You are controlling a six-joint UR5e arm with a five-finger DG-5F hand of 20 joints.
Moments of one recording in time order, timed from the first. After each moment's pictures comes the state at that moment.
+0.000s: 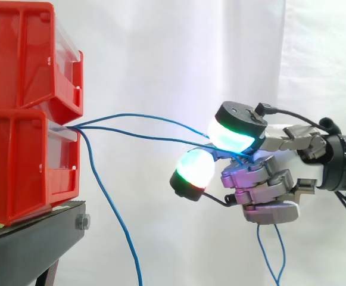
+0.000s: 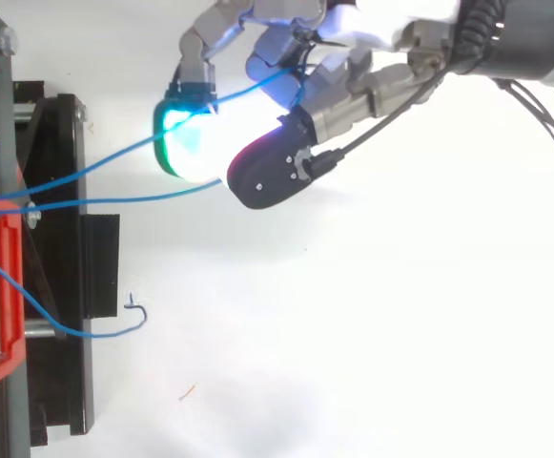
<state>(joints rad) -0.05 -2.25 -1.28 -2.69 -1.61 -0.25</state>
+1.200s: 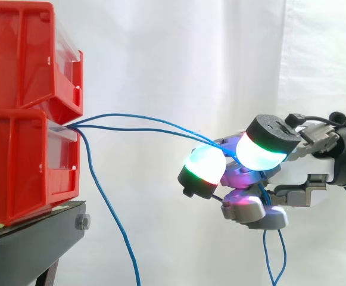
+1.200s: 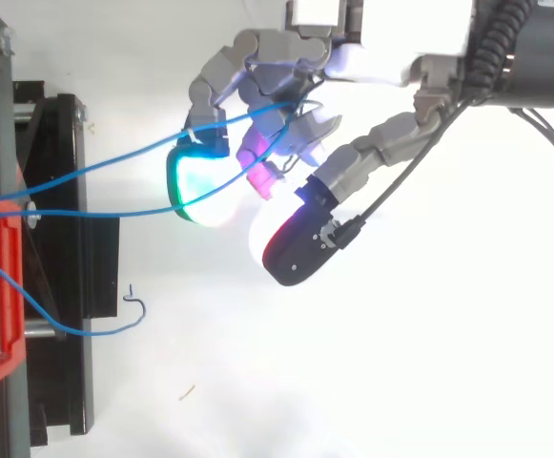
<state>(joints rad) -0.02 -2.24 -1.28 -2.74 -1.60 -0.20</state>
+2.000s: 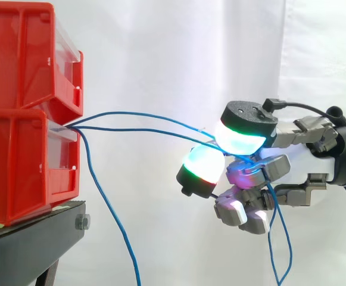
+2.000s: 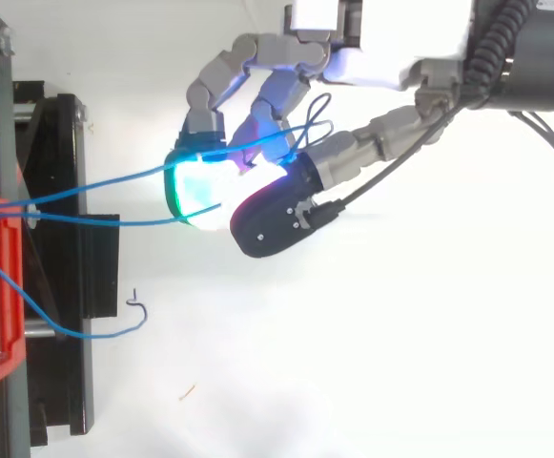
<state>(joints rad) -0.02 -2.24 -1.28 -2.74 -1.60 -0.20</state>
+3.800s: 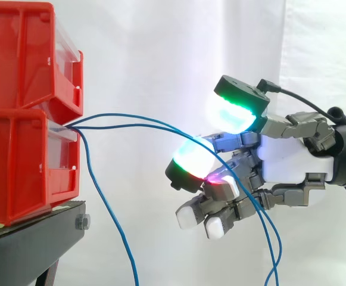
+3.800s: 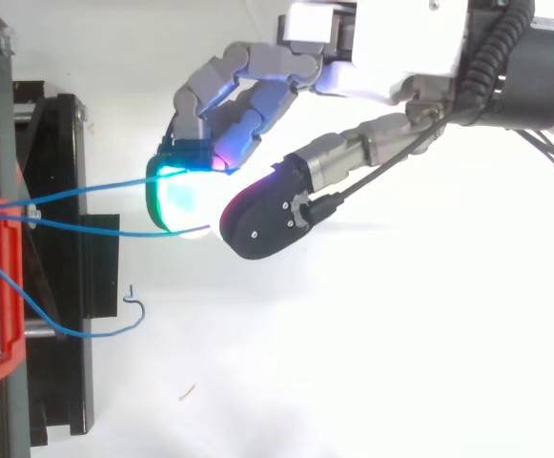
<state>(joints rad) 0.01 -2.24 -1.28 -2.73 -1.55 -0.21</state>
